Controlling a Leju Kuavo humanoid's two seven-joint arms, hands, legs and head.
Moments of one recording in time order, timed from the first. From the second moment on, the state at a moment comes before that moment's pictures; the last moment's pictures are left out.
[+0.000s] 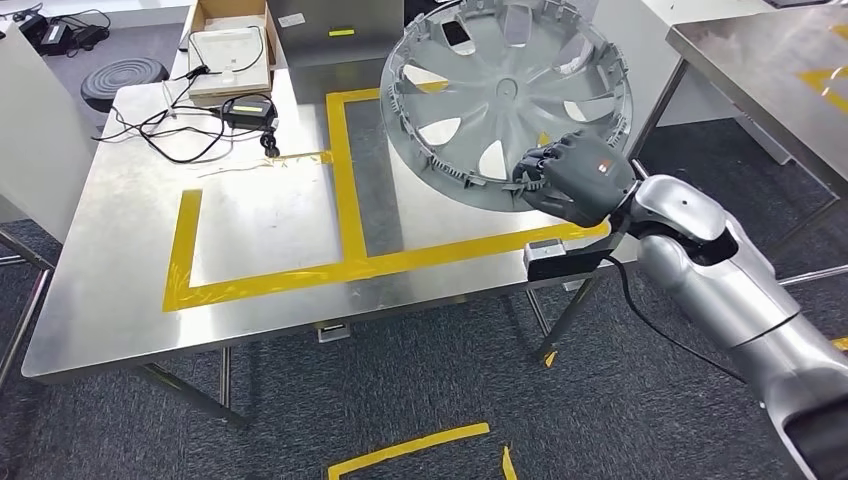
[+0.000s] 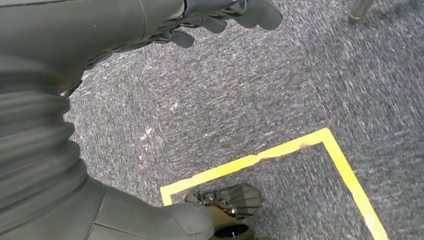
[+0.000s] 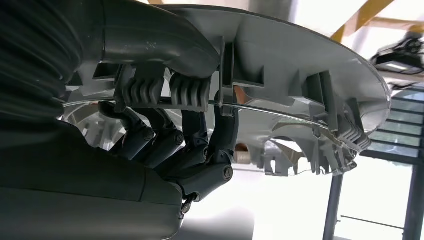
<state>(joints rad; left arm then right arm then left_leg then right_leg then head) -0.12 -0.19 0.58 -0.20 -0.83 0.36 -0.37 -0.74 -0.53 0.60 -1.27 0.80 0.04 -0.49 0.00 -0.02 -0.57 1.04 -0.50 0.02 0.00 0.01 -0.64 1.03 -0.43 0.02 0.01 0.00</state>
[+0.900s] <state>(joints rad) -0.15 -0.20 0.56 -0.20 -0.88 0.35 -0.36 -1.08 0.07 0.82 -0.39 0.98 -0.03 -0.30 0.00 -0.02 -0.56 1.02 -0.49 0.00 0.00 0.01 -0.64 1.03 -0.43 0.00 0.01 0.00</state>
